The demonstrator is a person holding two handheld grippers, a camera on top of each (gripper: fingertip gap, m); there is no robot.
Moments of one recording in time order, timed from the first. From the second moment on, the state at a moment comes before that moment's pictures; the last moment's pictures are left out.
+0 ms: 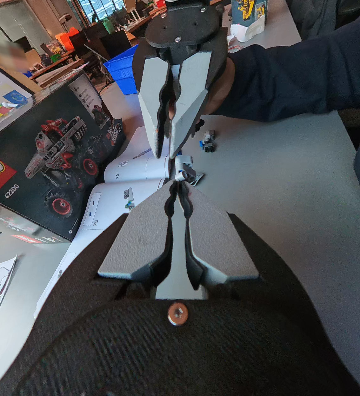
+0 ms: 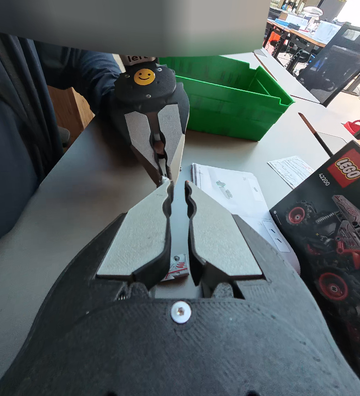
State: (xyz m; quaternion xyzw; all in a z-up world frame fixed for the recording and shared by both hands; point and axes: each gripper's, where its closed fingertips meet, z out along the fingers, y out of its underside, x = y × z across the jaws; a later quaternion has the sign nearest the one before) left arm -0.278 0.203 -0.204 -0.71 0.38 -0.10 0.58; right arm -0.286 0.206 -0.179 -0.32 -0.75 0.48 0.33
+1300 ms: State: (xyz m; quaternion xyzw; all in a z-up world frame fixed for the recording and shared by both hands) left arm -0.249 0.157 -0.122 -0.45 0.44 -0.27 0.73; right arm -0.253 0.147 -0.115 -0.27 -0.68 0.54 0.43
